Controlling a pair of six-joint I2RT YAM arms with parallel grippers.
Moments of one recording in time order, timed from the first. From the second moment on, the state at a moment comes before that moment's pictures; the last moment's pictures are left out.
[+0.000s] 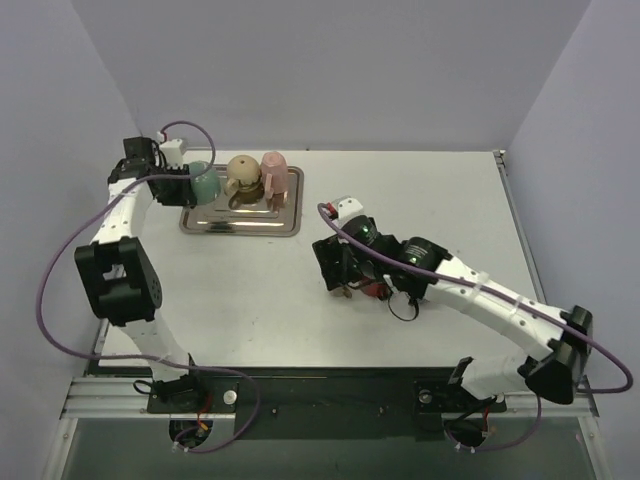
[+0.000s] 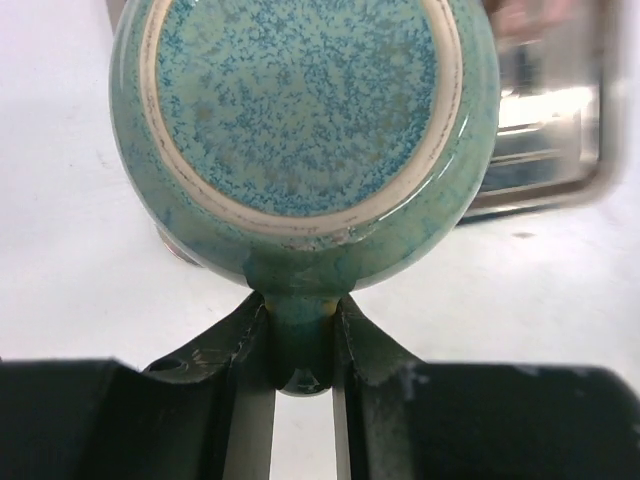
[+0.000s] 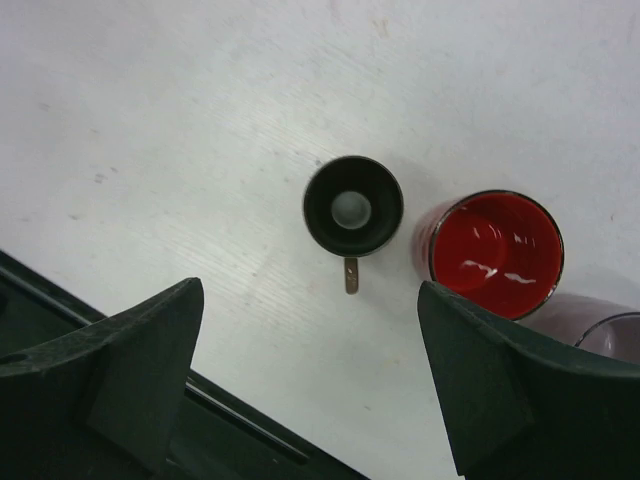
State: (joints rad) left arm 0.18 1.92 1.62 -0.65 0.31 0.19; right arm 0.94 1.39 1.26 -0.73 0.27 0.32
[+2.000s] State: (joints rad) left arm -0.13 1.74 1.41 -0.50 0.15 0.19; right arm 0.00 1.65 1.34 -0.81 0.06 0.21
